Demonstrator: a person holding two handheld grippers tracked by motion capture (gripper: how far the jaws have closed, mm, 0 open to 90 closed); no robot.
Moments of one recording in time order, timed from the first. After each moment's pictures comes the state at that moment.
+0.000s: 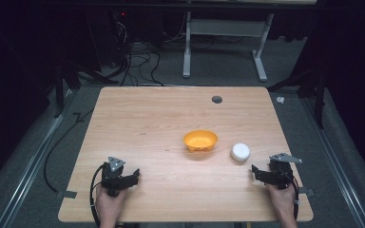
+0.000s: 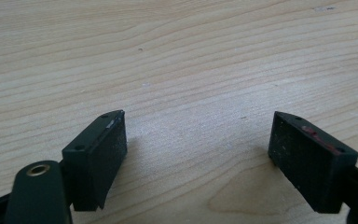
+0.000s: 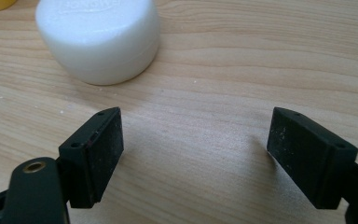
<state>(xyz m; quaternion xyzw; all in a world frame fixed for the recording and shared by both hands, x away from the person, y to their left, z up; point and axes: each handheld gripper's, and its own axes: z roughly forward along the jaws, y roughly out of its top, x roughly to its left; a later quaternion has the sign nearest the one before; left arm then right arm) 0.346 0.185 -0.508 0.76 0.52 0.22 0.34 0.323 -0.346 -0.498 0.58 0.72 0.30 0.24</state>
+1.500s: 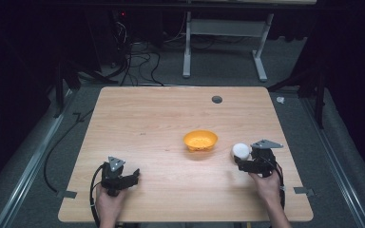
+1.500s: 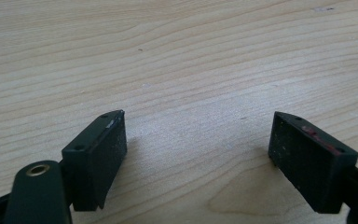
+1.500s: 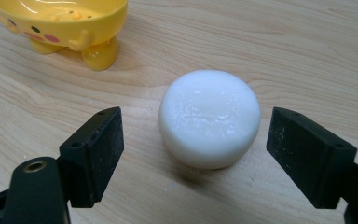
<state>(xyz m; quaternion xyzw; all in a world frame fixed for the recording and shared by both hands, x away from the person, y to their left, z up) 0.347 0.185 -0.508 0.76 0.52 0.22 0.34 0.353 -0.288 -0.457 0.53 0.75 0.32 0.23</state>
